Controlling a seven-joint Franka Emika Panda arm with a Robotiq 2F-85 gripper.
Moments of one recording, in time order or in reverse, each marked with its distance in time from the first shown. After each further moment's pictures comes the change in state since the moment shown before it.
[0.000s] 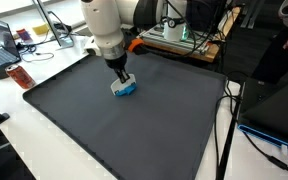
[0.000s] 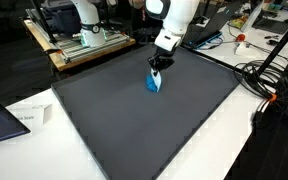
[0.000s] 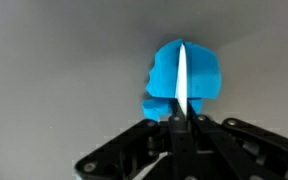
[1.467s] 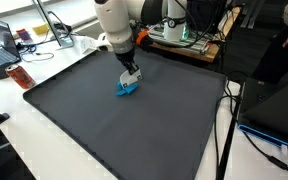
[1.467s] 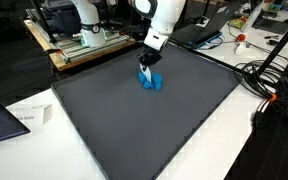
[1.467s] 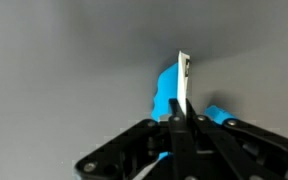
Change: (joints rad) arm -0.002 -0.108 -0.003 -0.195 -0.002 0.006 -0.125
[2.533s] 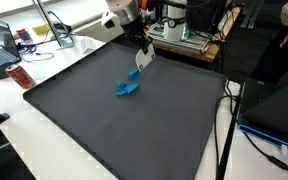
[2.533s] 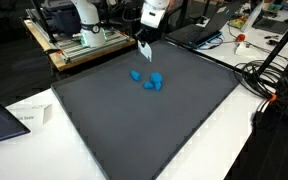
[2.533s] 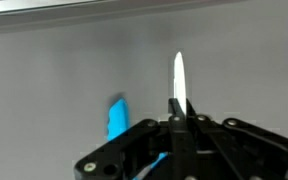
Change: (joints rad) arm -0.066 -0.236 0.071 -0.069 0.227 -0.275 -0.290
